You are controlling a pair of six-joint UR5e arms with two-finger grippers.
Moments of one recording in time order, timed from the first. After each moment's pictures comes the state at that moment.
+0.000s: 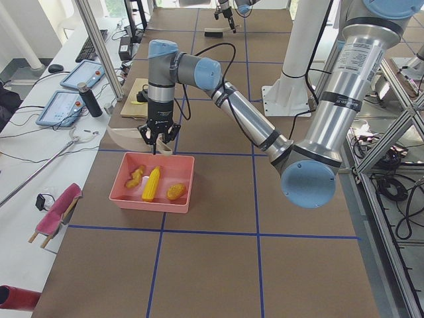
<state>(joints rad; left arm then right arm) -1.31 -1.90 -2.00 -1.09 -1.97 0.68 1.13 -1.84 1.66 -1.46 2.51 0.22</state>
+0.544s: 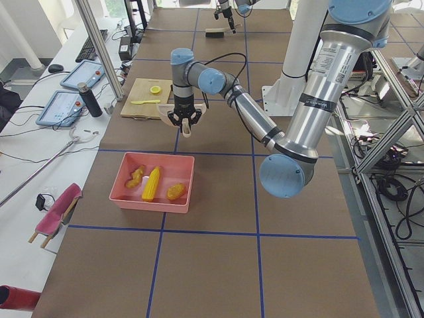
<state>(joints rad) -0.98 -1.91 -1.99 -1.26 -2.10 0.67 1.13 -1.84 1.67 -1.46 2.50 0.21</state>
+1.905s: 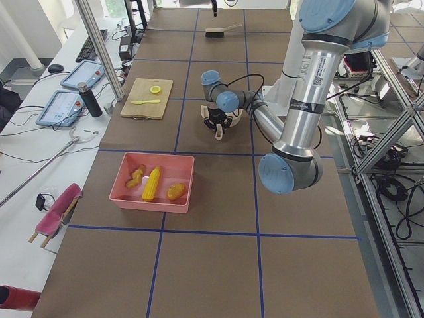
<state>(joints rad) -0.66 -1.83 -1.94 -1.50 -2.12 0.58 1.43 -1.68 1.66 -1.46 2.26 0.02</state>
